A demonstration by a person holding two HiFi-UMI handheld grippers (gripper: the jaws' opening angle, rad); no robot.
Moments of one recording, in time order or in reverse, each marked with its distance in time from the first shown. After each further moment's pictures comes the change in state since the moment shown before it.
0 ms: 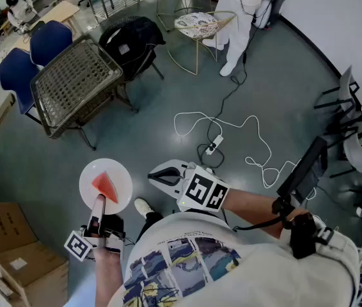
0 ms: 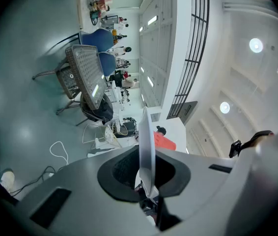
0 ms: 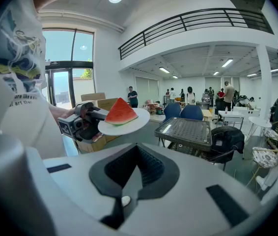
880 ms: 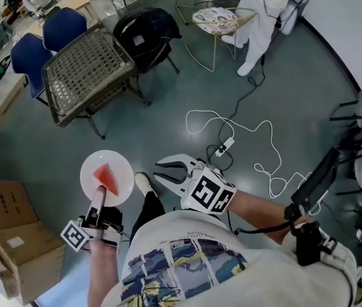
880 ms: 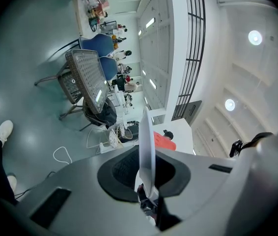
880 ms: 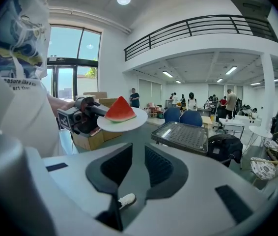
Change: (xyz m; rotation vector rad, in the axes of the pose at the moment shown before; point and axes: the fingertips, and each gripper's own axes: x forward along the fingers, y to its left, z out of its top) left arm 0.034 0.000 -0.018 0.049 -0.058 0.048; right arm -0.028 -0.043 -0.016 -0.105 -0.016 0.019
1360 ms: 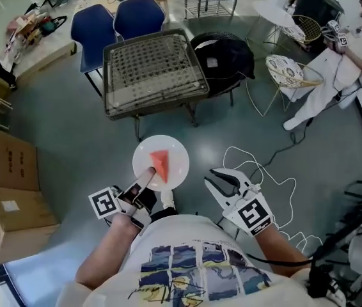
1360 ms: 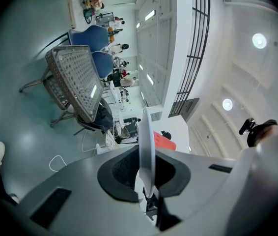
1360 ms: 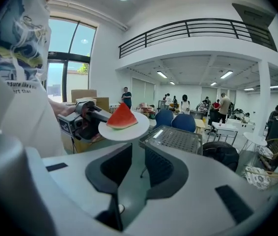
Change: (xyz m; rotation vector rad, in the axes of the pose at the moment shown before) left arm 0.062 0.028 0.133 -0.004 0.084 -0.036; right arm 0.101 -0.069 0.068 -0.011 -0.015 -0.113
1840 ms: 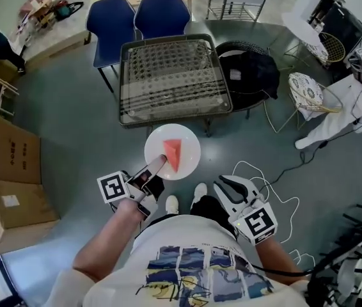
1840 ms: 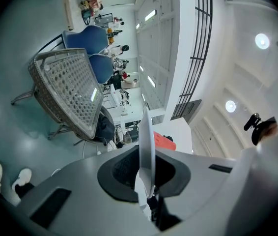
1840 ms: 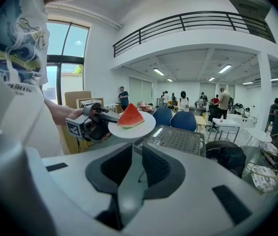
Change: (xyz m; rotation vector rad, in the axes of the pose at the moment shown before) left arm 0.058 0.041 0.129 -0.012 -0.020 0.023; right arm 0.101 -0.063 0.026 0.056 0.012 -0.010
